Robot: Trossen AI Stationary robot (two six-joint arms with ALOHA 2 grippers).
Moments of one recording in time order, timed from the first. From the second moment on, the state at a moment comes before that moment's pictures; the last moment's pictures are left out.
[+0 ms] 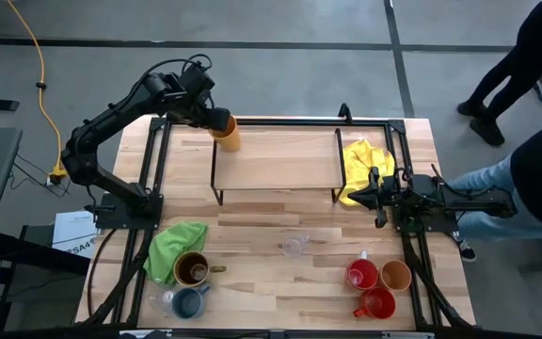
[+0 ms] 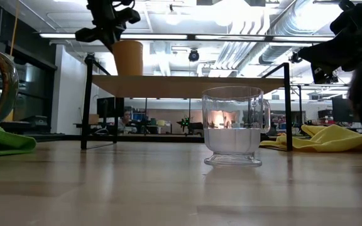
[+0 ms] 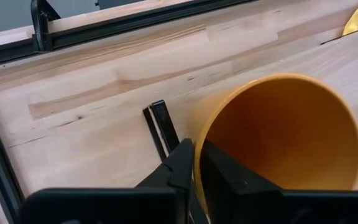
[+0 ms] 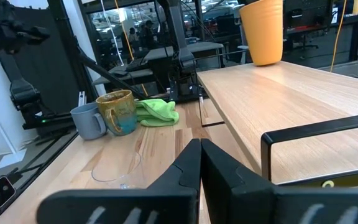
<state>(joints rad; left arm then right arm) 0.79 1.46 1.60 -1.28 -0.01 -0.60 0.00 0.01 0.02 -0.01 0.01 0.16</state>
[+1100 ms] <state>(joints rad) 0.79 1.46 1.60 -1.28 0.02 -0.59 0.00 0.01 0.02 -0.01 0.01 0.16</state>
